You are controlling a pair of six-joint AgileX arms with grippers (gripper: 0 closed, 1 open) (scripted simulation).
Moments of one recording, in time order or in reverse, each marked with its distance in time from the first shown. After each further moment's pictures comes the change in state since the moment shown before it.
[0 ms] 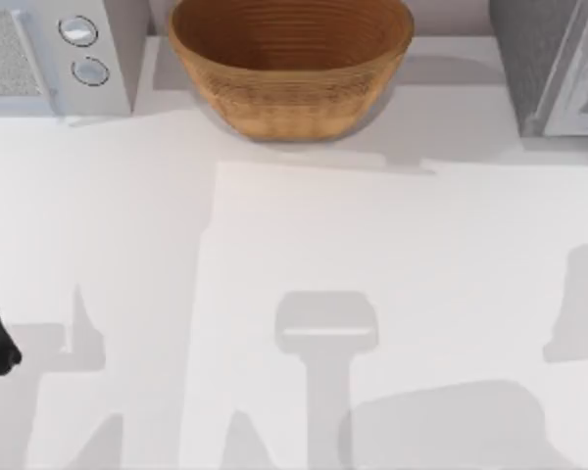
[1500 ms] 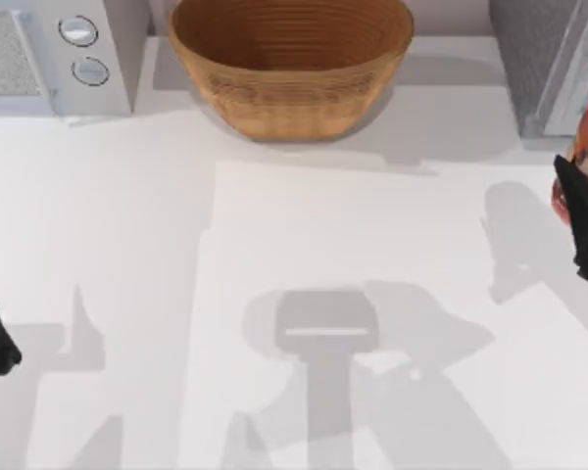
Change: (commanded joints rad) left arm 0.000 0.000 0.000 0.000 0.000 0.000; right arm 0.038 1.114 0.214 0.914 -0.347 0.002
